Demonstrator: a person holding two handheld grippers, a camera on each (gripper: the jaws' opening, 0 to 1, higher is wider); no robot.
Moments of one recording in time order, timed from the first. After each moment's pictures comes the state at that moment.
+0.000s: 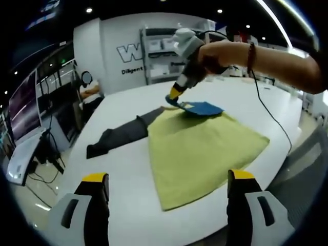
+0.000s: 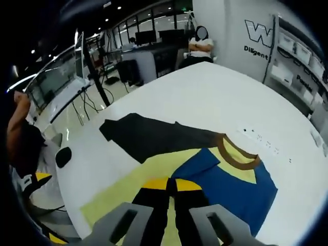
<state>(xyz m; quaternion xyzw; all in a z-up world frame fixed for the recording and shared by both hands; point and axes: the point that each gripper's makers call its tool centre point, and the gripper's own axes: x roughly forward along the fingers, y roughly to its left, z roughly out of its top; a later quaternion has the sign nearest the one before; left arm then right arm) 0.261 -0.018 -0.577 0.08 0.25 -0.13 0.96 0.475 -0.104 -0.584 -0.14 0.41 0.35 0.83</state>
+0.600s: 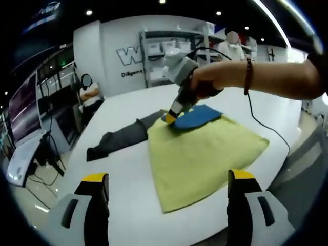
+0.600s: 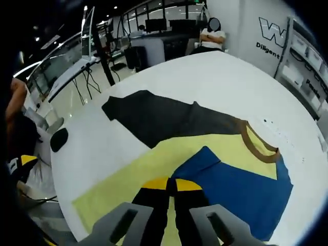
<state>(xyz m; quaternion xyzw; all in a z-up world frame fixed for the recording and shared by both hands) 0.261 -0.021 -0.572 0.08 0.24 -0.13 0.96 0.461 -0.086 -0.642 -0.16 0.43 0.37 0.81</state>
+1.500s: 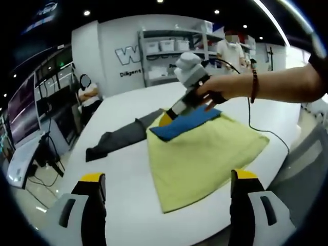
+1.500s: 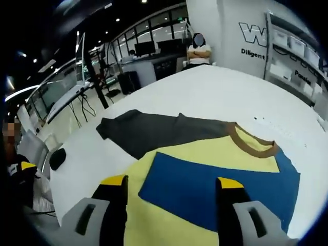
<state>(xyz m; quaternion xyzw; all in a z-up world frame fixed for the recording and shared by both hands) 0.261 -0.023 -0.575 0.09 0.25 -0.14 0.96 0.482 -0.119 -0.639 -0.07 0.38 0.34 0.86</state>
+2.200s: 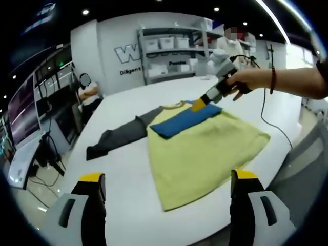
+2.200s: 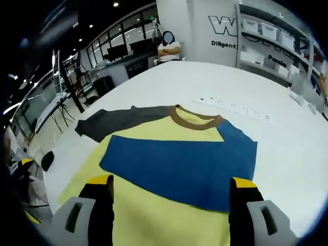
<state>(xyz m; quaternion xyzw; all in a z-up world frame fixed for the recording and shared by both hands) 0.262 -0.020 -0.579 0.09 0.25 -0.14 0.95 0.486 -0.241 -0.633 -0.05 0.39 0.24 0.89</state>
